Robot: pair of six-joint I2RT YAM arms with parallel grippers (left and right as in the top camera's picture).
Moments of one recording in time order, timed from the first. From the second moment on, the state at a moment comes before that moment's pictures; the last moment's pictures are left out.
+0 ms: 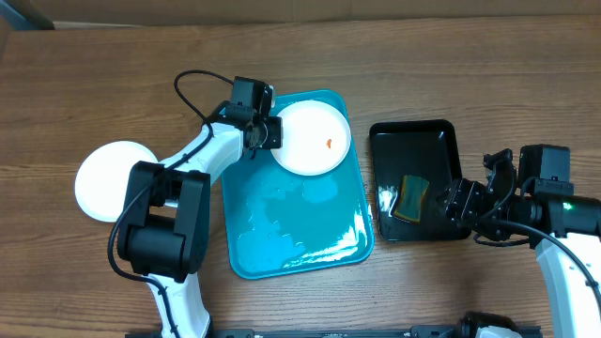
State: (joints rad) left arm -0.24 2.03 1.27 -0.34 0.12 -0.21; right arm -0.16 1.12 0.92 -1.08 -0.46 0.25
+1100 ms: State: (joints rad) left arm -0.30 1.91 1.22 -0.90 0.17 -0.31; right arm 0.26 1.67 0.92 -0.72 0.06 0.54
